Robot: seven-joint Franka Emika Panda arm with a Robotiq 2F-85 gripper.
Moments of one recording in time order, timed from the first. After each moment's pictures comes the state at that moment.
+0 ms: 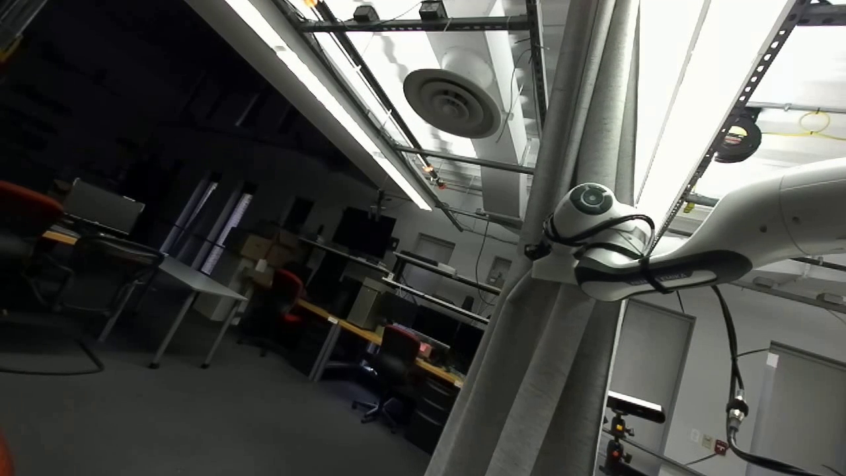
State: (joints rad) arm -0.83 -0.05 0.26 -1.69 -1.37 2.65 1.18
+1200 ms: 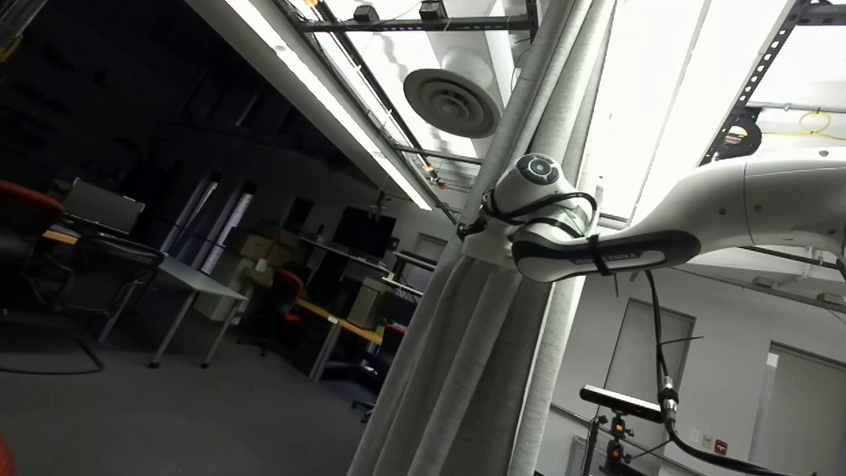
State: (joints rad) arm -0.54 0.04 0.28 -1.65 -1.28 2.57 1.26
